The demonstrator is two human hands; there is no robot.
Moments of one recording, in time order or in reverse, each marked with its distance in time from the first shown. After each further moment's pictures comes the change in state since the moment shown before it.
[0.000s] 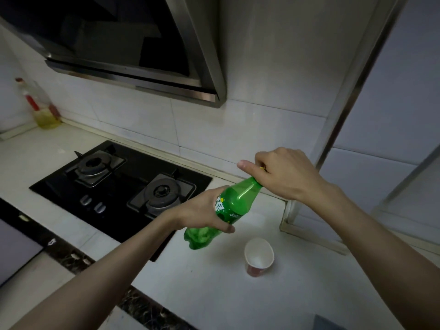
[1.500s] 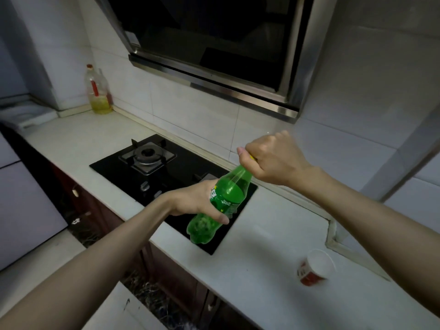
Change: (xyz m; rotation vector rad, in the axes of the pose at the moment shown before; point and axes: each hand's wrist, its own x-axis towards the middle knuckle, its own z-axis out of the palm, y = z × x) left_hand -0.181 -0.084 -0.158 -0.145 -0.023 0.033; right_hand 0.103 -0.246 0.006 -0.162 0.226 -0.443
